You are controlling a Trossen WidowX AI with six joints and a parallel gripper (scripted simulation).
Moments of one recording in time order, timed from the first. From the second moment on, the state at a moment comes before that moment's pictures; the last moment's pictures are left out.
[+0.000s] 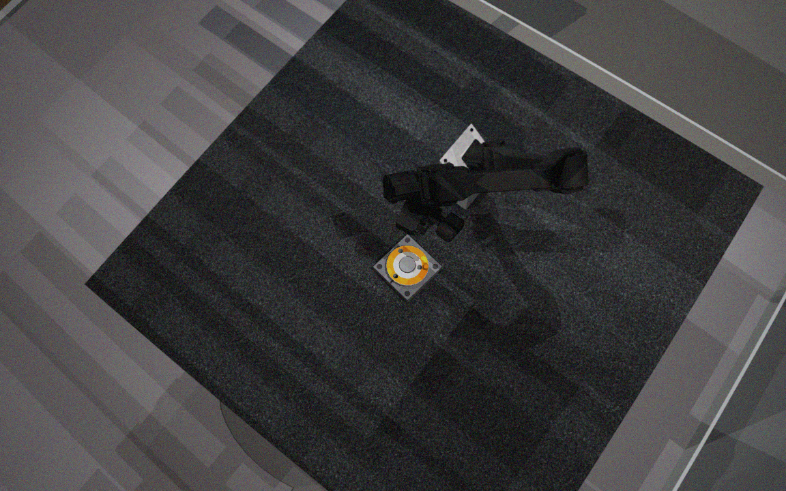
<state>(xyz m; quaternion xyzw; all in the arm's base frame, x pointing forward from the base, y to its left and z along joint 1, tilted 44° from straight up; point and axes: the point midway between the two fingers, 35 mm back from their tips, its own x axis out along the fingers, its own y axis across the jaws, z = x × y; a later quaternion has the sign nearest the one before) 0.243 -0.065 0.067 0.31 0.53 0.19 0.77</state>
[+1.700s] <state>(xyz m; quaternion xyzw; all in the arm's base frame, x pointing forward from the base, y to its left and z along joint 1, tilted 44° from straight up) 0.294 0.062 0.015 0.27 0.64 0.25 0.68</state>
